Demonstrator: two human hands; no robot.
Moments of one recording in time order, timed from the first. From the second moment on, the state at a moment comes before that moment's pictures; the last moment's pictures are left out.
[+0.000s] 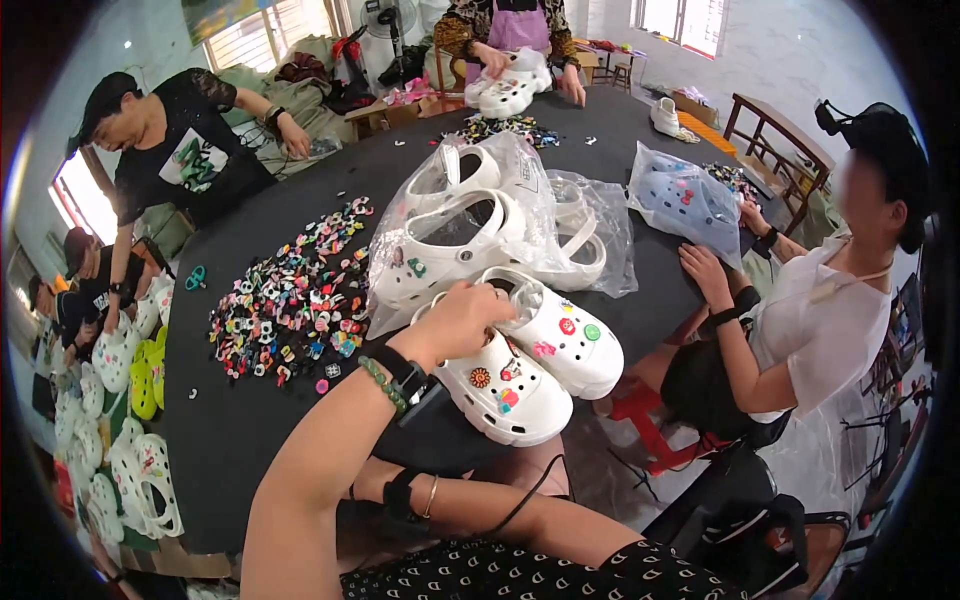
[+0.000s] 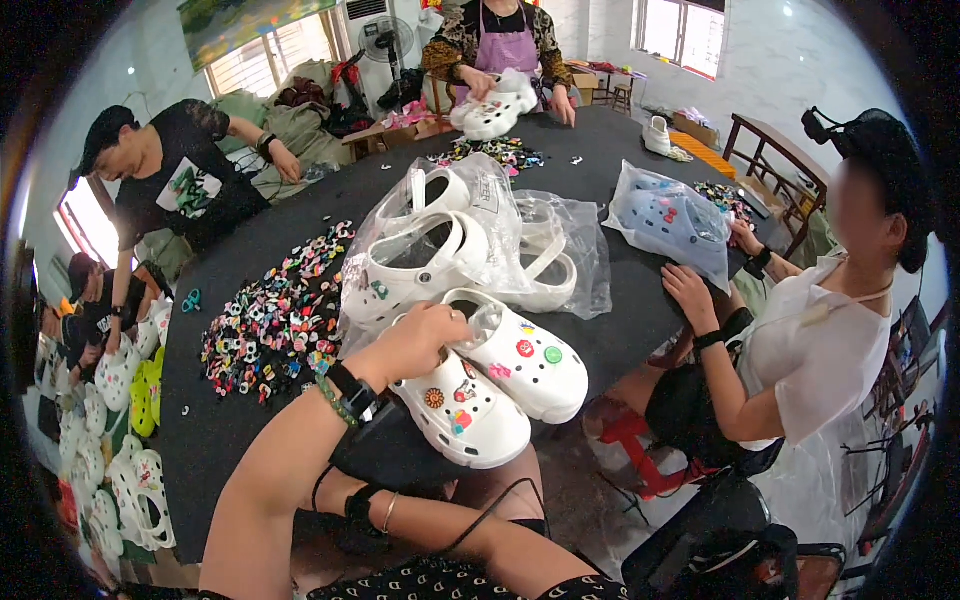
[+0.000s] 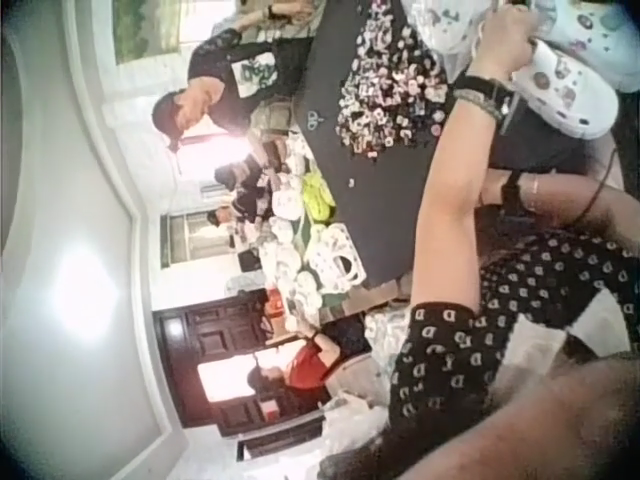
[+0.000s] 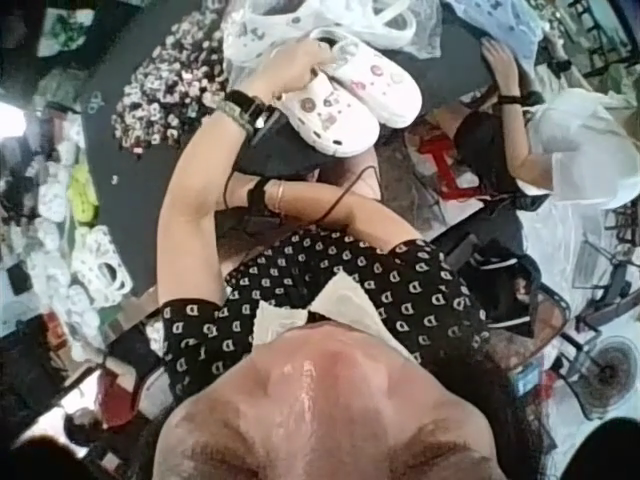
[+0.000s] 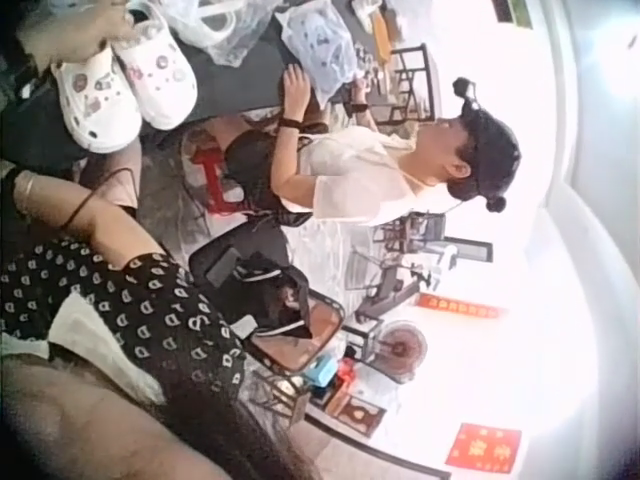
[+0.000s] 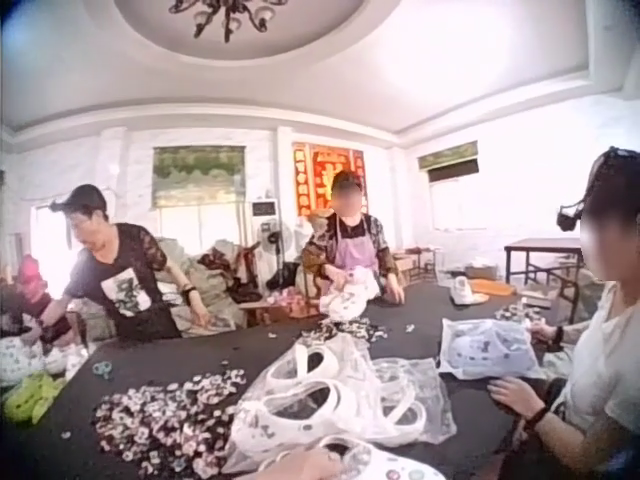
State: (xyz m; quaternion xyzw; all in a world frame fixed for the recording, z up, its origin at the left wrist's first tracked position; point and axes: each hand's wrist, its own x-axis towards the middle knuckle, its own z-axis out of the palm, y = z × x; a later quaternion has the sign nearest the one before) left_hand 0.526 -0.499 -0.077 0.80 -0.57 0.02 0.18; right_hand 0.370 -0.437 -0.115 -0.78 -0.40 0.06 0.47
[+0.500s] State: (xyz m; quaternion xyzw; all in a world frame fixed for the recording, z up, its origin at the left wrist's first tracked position) left_hand 0.414 -0.380 0.021 0.85 -0.42 0.28 0.15; right_hand 0.405 -0.340 -0.217 -0.93 -0.35 -0.02 0.11
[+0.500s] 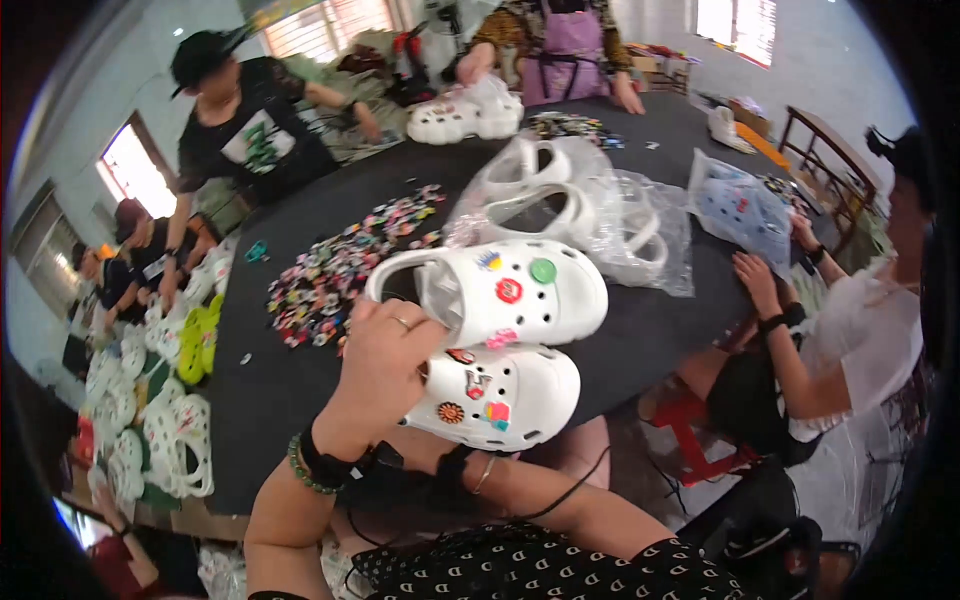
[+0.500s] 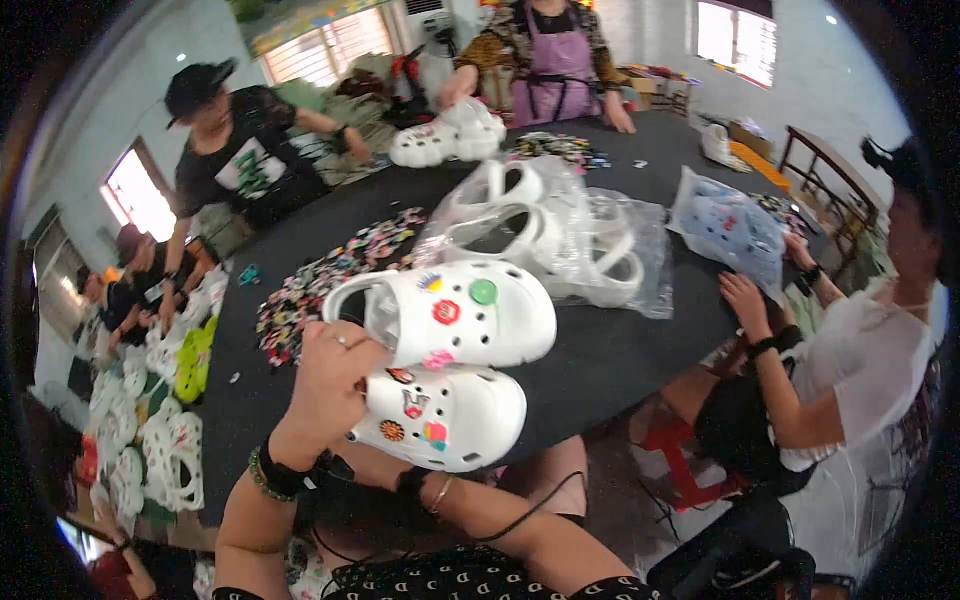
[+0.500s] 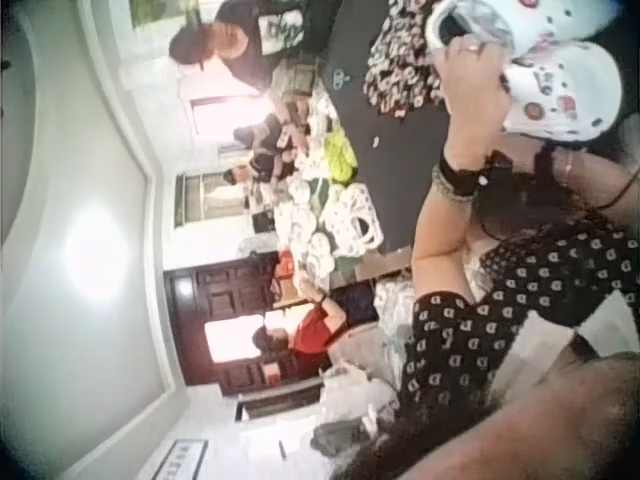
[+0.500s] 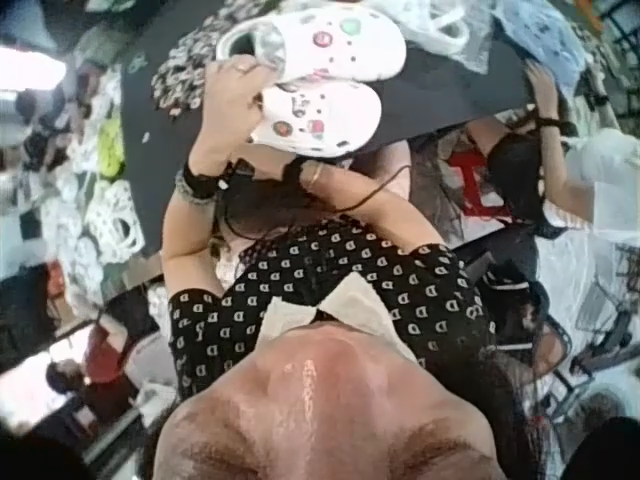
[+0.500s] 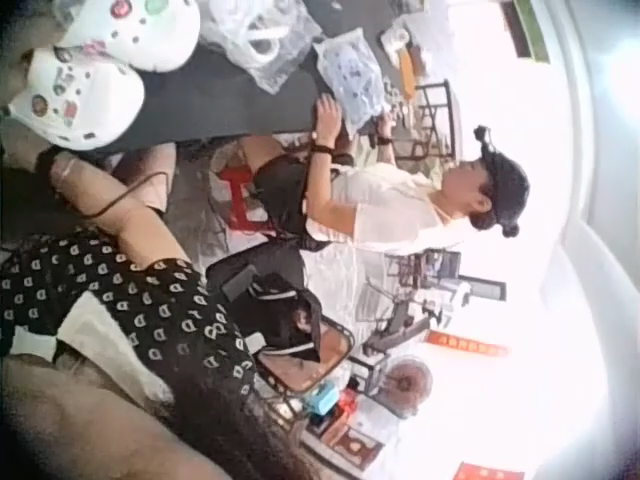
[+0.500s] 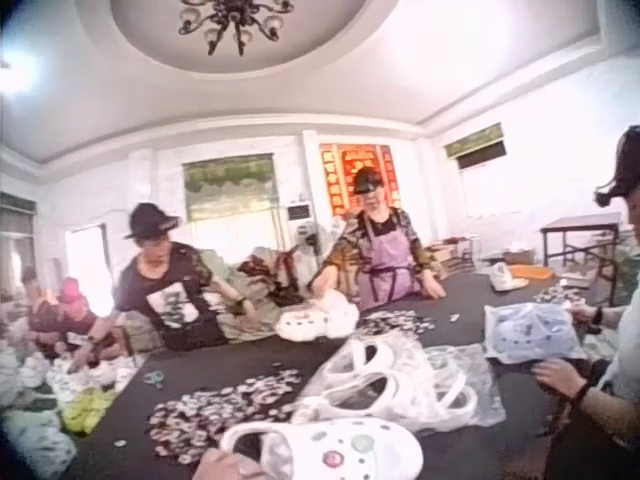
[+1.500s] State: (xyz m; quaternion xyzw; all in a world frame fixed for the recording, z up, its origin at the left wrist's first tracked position) left_hand 0.311 -0.136 -0.084 0.97 0.03 0.24 0.07; right_hand 0.392 -0.406 -0.151 -0.85 -0.42 -0.12 0.30
